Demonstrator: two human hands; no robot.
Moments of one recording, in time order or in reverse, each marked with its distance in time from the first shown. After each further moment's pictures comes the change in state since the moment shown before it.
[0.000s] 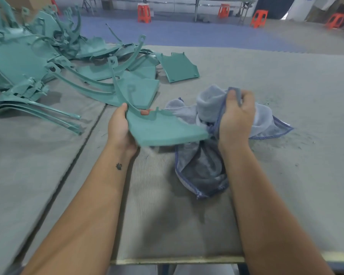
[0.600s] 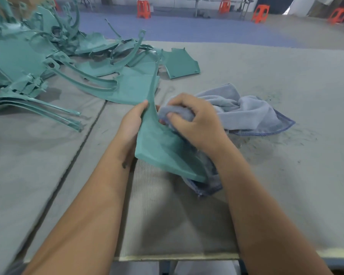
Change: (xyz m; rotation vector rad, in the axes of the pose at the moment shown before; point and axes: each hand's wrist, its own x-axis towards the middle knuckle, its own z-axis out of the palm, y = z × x) left_hand -0.014 0.000 0.012 0.238 -0.140 -0.046; right_hand -0.036 -0.011 0.018 -0.385 -0.730 -0.387
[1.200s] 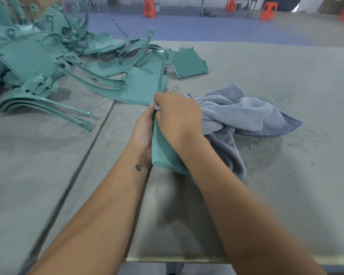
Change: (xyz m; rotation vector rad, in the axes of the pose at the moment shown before) left_hand -0.001 -0.014 0.005 -0.436 -0.180 -0.152; right_hand 0.032 -0.021 0.054 -0.762 -0.030 -0.023
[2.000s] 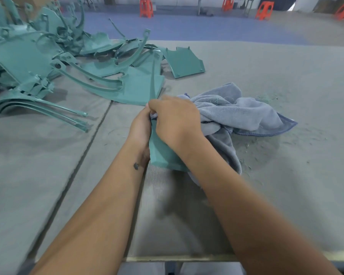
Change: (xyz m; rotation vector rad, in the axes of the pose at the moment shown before) left_hand 0.007 0.002 -0.001 0.119 0.193 0.037; right_hand -0.007 0.008 0.003 -0.008 -0.015 -0.093
